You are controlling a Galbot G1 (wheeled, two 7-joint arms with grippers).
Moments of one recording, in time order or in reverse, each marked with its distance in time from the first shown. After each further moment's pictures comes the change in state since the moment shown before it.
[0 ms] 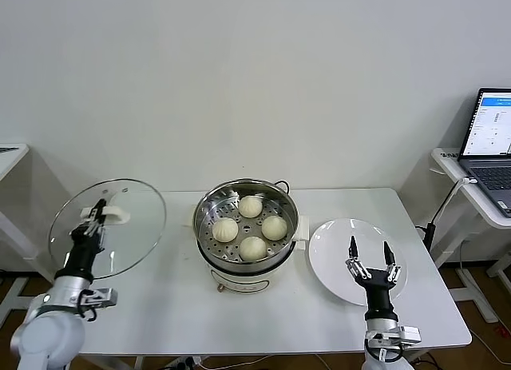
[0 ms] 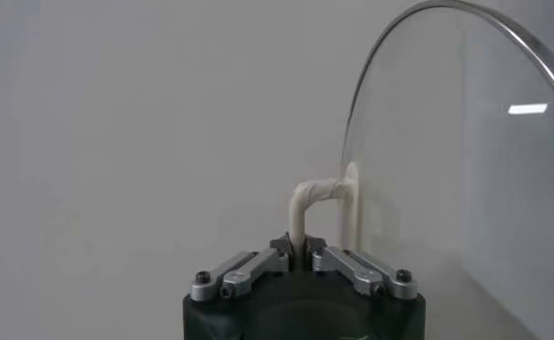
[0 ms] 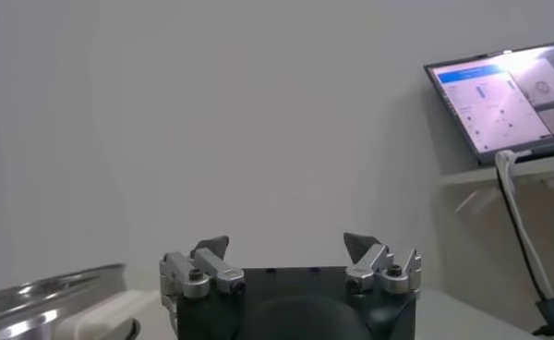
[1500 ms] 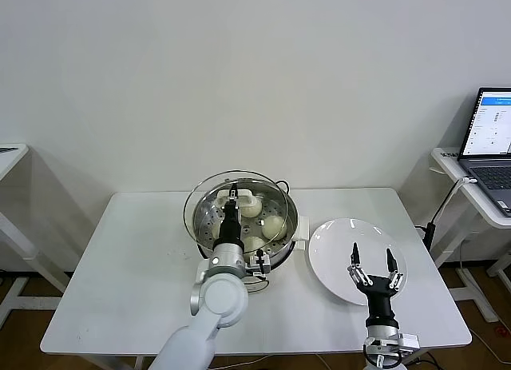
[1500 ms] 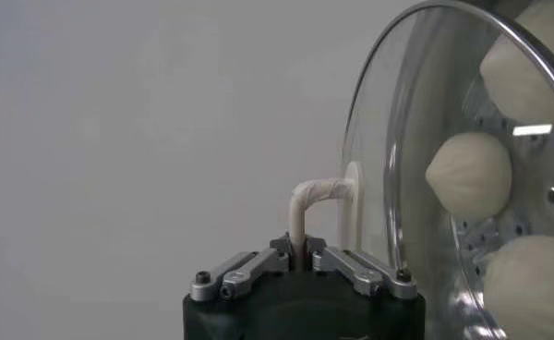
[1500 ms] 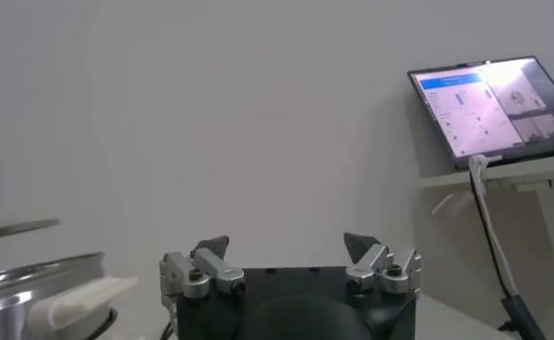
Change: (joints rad) left arm -0.415 -0.242 0.764 0.195 0.362 0.533 0.219; right arm -0.014 0.037 0.019 -0.030 -0.054 0.020 -0.002
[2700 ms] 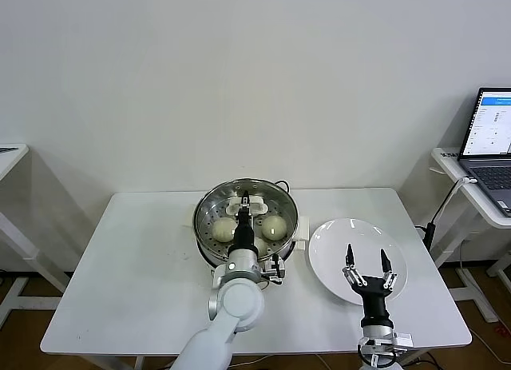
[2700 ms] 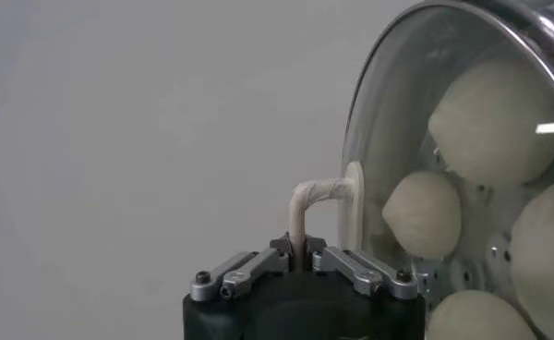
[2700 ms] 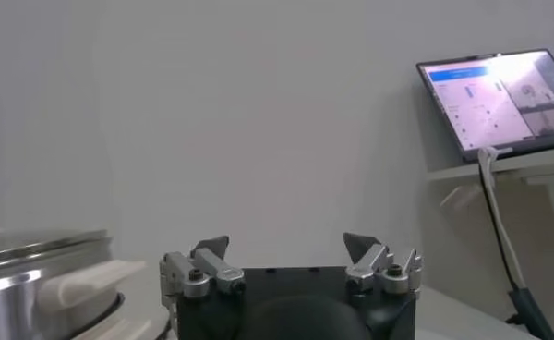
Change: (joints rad) left arm 0.014 -0.080 0.019 0.074 0.038 0.011 -0.024; right arm 0.012 -0.001 -0.020 -0.025 -0.017 0.003 0.000
